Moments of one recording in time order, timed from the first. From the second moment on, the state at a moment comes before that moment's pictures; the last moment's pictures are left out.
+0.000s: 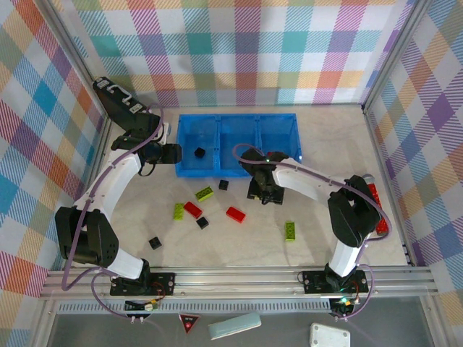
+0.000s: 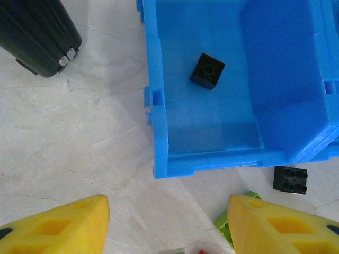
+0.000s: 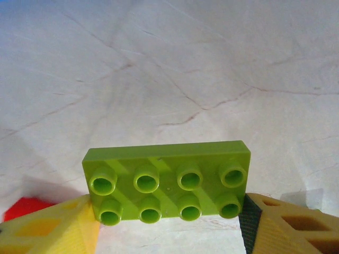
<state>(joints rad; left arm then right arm) -0.16 1.49 1.31 -0.78 0.04 -0.13 0.75 1.76 1.33 -1.01 0.14 0.92</state>
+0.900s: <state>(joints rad) -0.16 1.42 1.29 -0.78 0.04 -0.13 0.74 2.13 2.03 -1.11 0.17 0.66</state>
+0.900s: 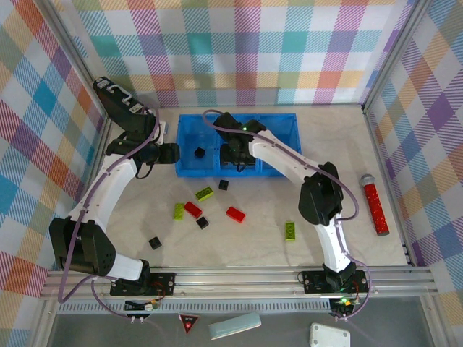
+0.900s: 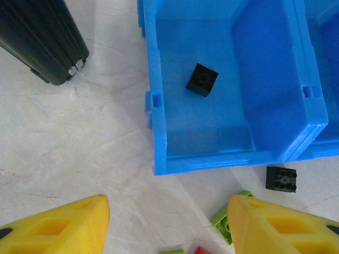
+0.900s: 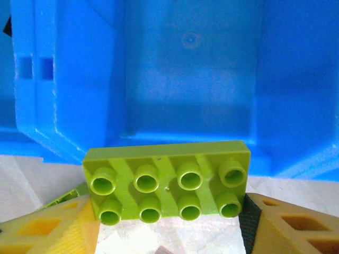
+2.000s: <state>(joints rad) -0.16 1.41 1.29 -0.76 0.04 -0.13 0.66 2.44 2.21 -1.14 0.07 0.62</state>
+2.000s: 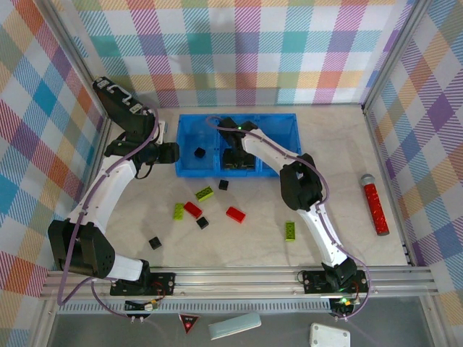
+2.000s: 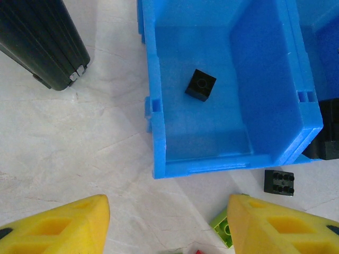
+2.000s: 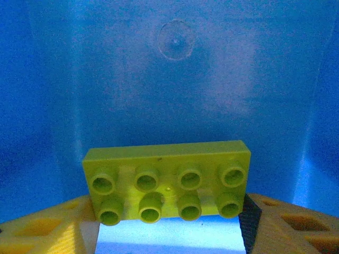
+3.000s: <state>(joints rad) -0.16 1.41 1.29 -0.76 0.04 -0.13 0.67 2.24 2.17 -1.16 0.06 0.61</state>
